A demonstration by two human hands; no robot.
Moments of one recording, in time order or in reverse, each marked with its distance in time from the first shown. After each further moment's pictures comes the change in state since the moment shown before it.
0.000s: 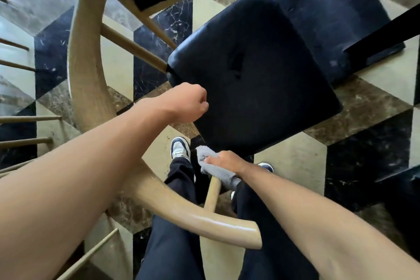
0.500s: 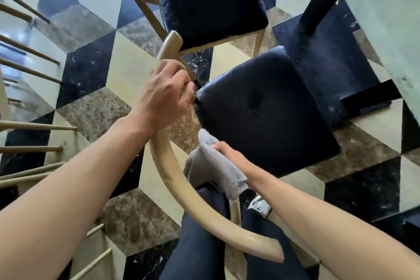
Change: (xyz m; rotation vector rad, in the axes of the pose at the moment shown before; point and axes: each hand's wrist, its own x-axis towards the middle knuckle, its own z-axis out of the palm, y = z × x) left_hand -0.087 -0.077 -0.092 -0.014 0.845 0.179; right_hand -0.096 -0.137 -0.035 0.563 0.008 -0.172
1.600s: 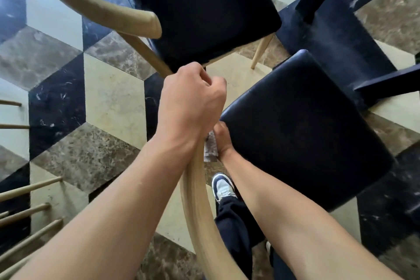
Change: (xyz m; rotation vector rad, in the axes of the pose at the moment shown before) left_hand 0.126 -0.071 0.033 -0.409 -0.069 -0.493; right_hand 0.256 -0.105 0.038 0.363 0.526 -0.297
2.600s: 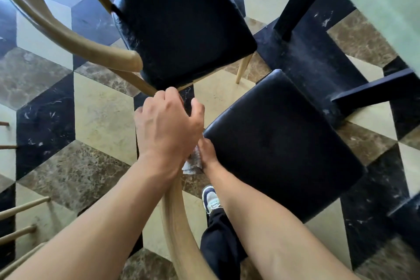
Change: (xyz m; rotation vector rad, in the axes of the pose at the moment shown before) left_hand -0.005 0.007 -0.003 0.356 0.021 0.072; right_hand 0.010 -0.005 -0.008 -0.105 0.032 0.151
